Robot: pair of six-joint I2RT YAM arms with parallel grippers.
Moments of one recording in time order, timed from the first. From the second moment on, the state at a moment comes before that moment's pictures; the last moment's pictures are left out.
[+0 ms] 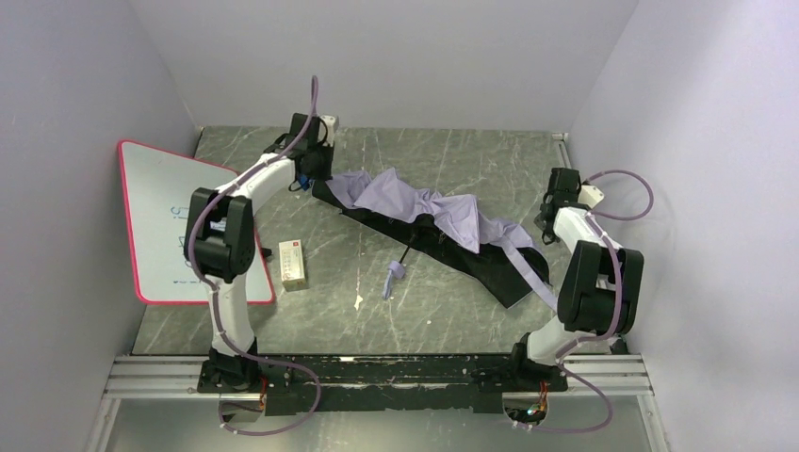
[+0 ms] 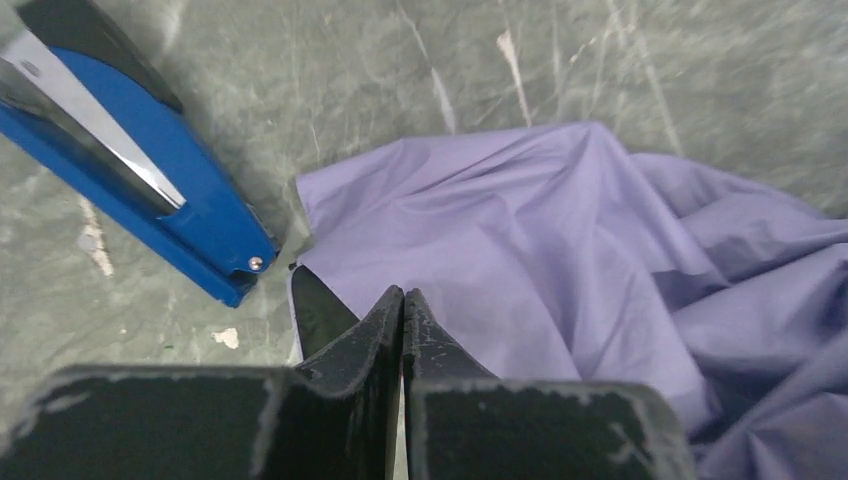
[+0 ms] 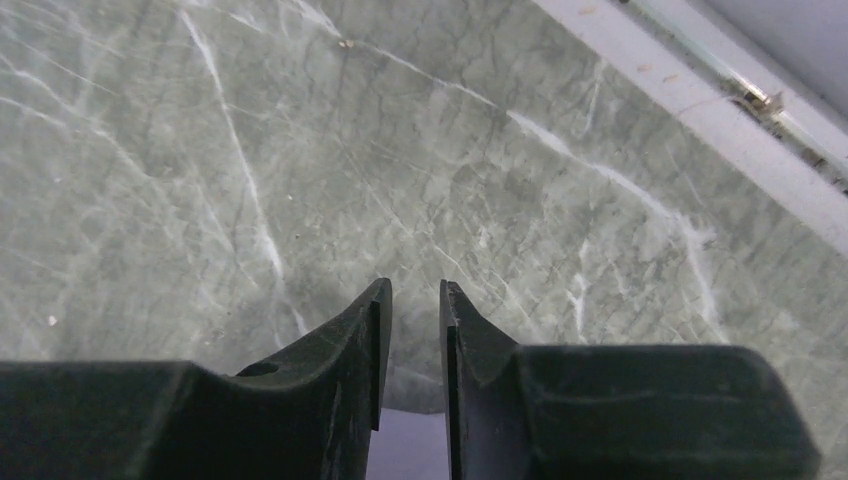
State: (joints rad) left arm -0.28 1.99 1.57 -0.34 0.05 -0.08; right arm -0.20 1.57 0.96 -0.34 0.37 0.61
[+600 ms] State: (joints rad) left arm -0.34 2.11 1.56 -0.40 0.08 -0.04; right arm -0.20 1.61 0.84 -0.30 0.15 0.62
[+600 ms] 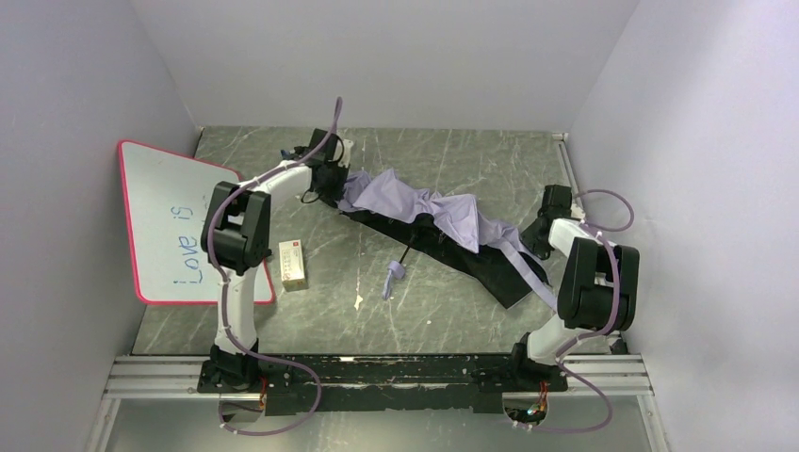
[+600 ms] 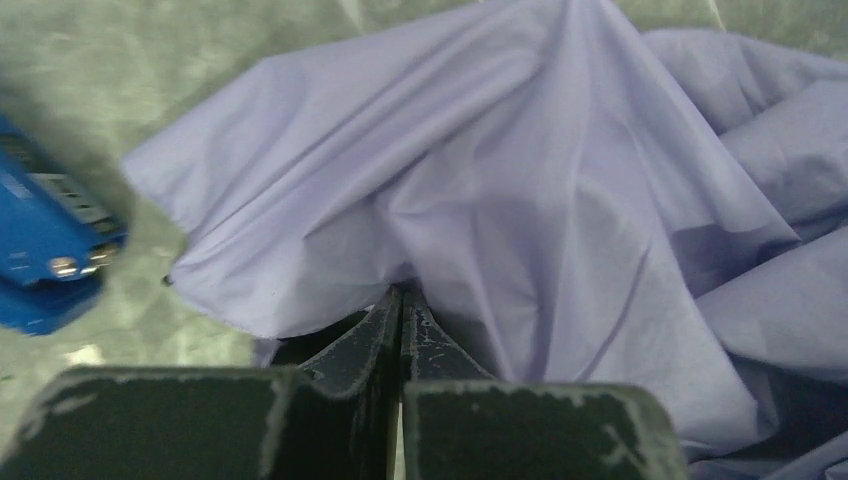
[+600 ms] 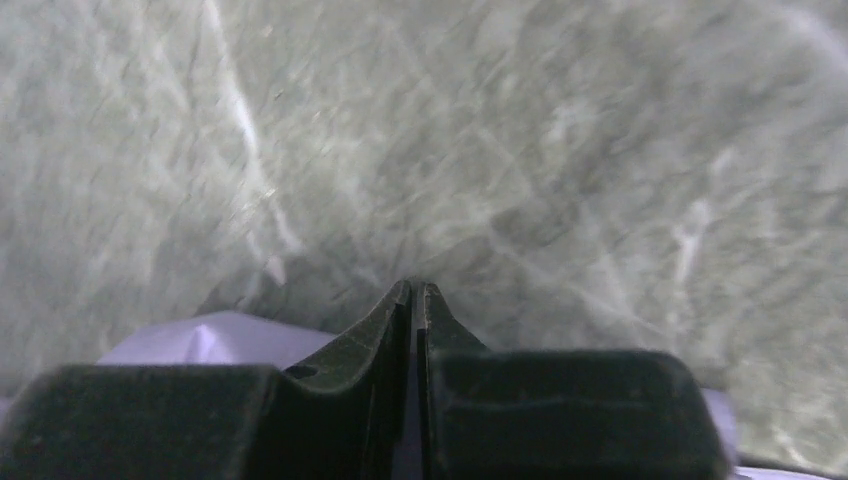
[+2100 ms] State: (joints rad) left arm -0.81 2.12 1.51 -0.40 0.33 0.07; right arm 0.30 1.67 0.85 -0.01 -0.14 0.68
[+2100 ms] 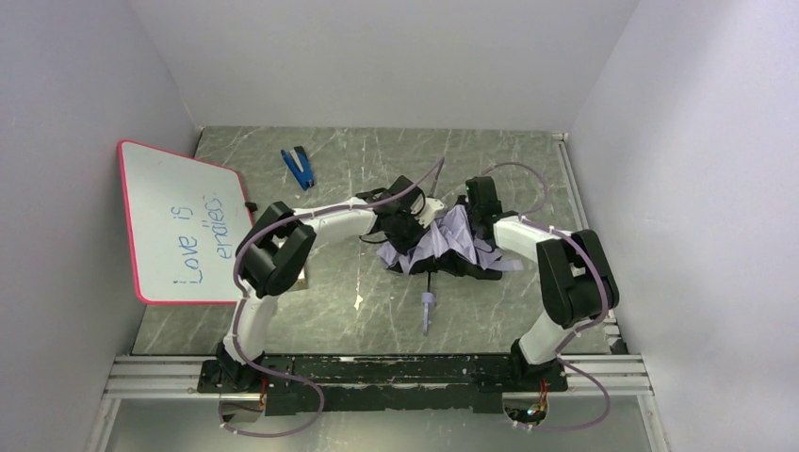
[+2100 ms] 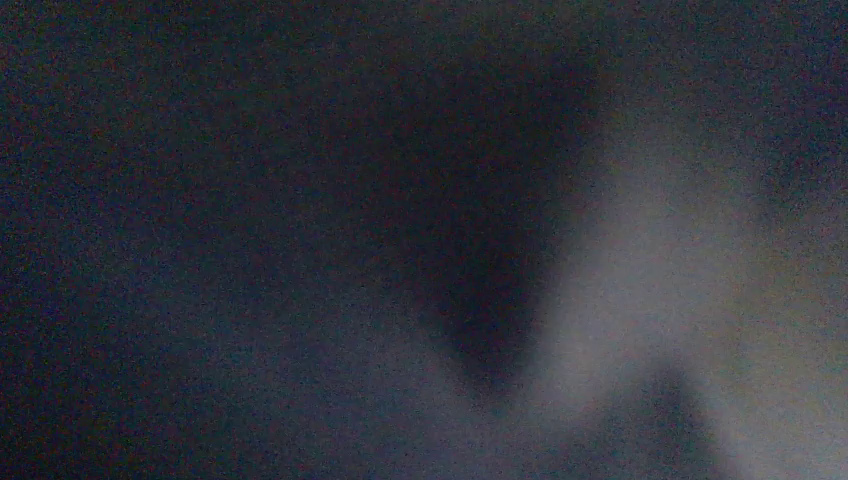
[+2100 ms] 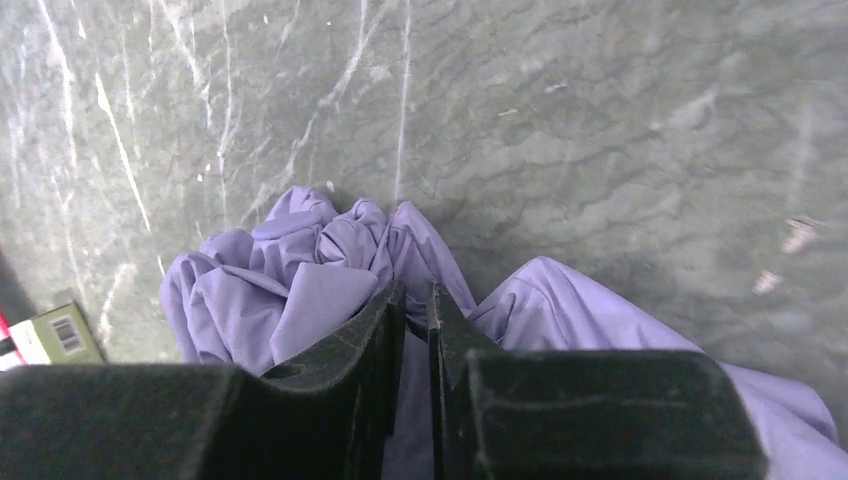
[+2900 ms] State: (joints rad) left arm -0.61 1.56 1.13 -0.29 0.18 -0.05; right arm 0.09 1.27 0.85 -0.44 0.16 0.51
